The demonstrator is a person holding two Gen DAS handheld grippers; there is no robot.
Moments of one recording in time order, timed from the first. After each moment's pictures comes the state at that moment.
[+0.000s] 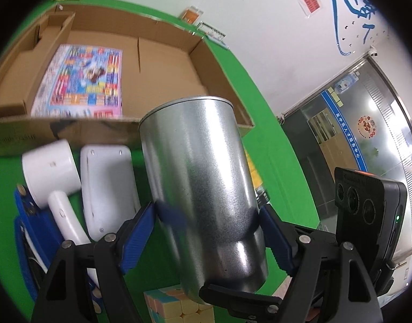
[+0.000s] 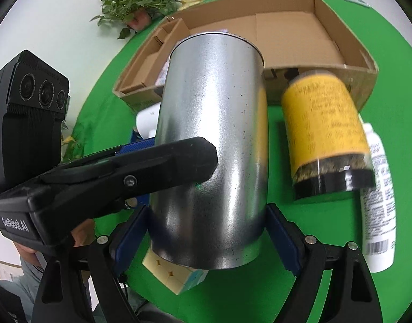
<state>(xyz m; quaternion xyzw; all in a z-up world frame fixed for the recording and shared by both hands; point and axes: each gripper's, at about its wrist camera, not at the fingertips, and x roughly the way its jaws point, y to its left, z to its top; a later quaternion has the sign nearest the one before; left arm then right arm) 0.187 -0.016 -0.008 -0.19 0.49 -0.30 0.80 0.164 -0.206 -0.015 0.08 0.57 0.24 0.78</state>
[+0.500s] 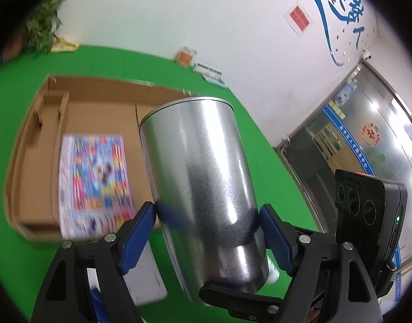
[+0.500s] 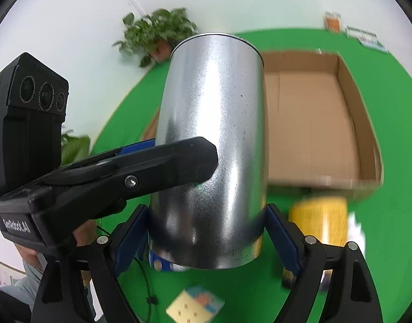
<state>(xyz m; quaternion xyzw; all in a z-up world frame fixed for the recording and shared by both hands) 0.253 -0.008 0.076 -0.16 0.42 -0.28 0.85 0.232 -0.206 0.073 0.08 0.49 0.28 0.82</state>
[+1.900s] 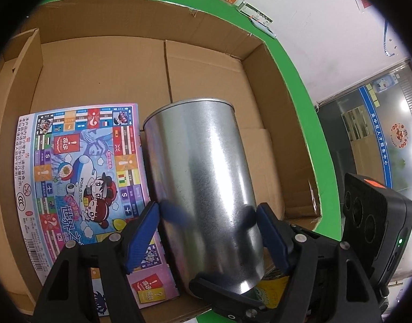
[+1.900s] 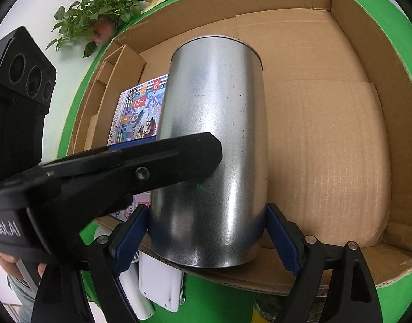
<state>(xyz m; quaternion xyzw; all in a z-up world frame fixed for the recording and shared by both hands) 0.390 -0.028 -0.038 -0.15 0.59 -0.25 0.75 0.366 -0.171 -0.049 0.12 0.62 0.21 0.75</state>
